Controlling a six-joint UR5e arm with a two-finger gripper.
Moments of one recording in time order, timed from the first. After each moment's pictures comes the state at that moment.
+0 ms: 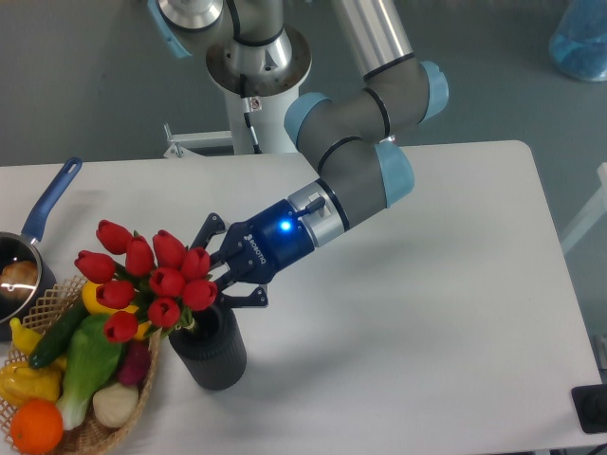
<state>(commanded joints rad) 2.51 -1.95 -1.79 -0.87 0.15 1.23</state>
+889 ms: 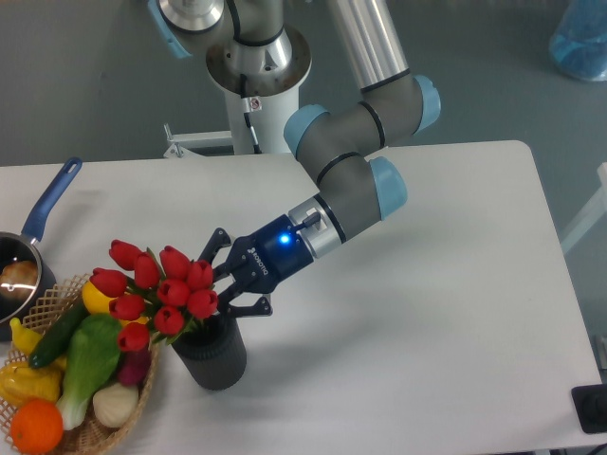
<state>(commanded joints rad) 2.52 -1.98 -1.83 -0.87 0.19 1.36</state>
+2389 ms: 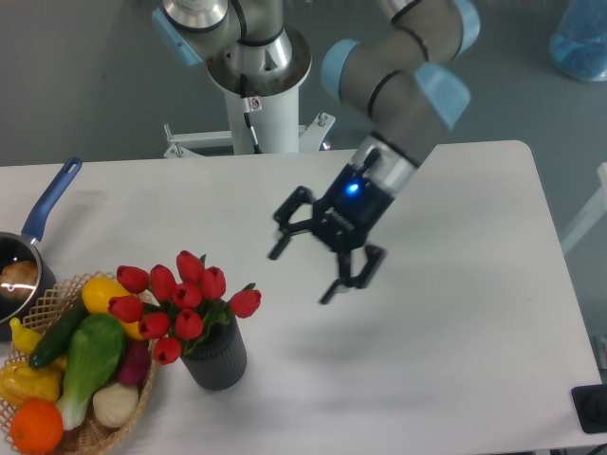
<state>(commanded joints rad) 2.73 -1.79 -1.71 -0.87 0.80 1.35</state>
